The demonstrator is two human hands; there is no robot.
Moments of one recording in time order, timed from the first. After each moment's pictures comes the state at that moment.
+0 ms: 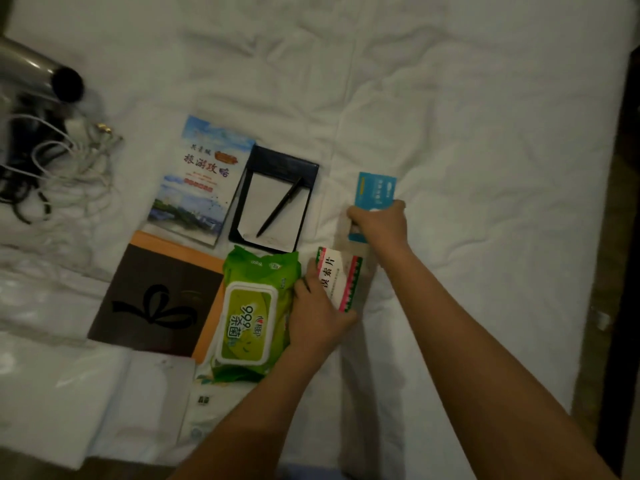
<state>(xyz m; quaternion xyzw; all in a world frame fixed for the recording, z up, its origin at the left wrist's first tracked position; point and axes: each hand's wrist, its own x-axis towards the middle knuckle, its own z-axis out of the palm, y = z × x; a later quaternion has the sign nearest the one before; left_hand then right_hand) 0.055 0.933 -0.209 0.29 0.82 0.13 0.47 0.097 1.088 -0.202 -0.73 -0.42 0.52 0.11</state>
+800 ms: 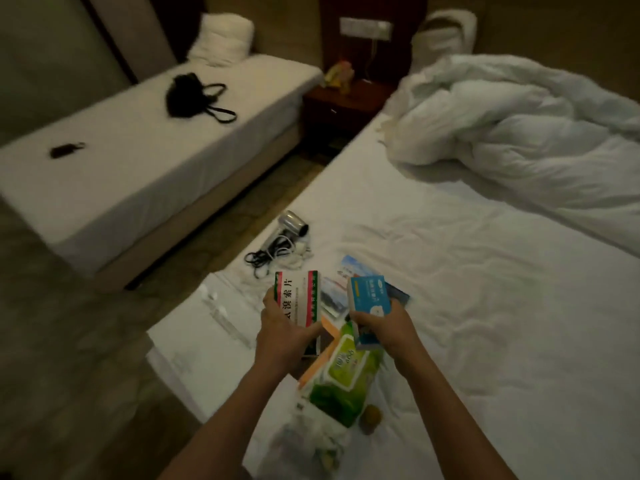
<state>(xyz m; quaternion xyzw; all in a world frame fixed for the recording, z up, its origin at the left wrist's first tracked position) -0.047 0.780 0.054 0.13 0.87 0.43 0.22 0.062 0.923 0.044 -0.46 -0.61 0.64 0.07</state>
